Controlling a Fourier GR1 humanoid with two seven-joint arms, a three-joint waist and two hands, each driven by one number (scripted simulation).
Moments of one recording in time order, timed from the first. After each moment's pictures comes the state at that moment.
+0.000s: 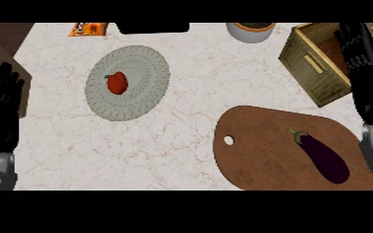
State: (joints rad) left arm -0.07 0.49 0.03 -1.58 0.14 0.39 0.11; right arm -0.31 -0.54 0.10 -1.68 -0.13 -0.25 0.08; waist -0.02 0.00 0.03
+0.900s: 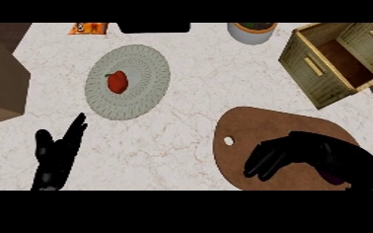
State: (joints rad) left arm 0.10 0.37 -0.16 -1.45 0.24 0.19 0.20; right arm -0.17 -0.61 0.34 -1.93 -0.57 0.59 -0.04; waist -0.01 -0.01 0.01
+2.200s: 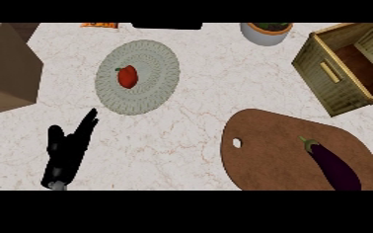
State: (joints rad) left arm 0.06 0.34 -0.19 -1.45 0.21 0.15 0.20; right arm -0.57 -1.27 0.05 -1.66 -0.13 0.97 -0.24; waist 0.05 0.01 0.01
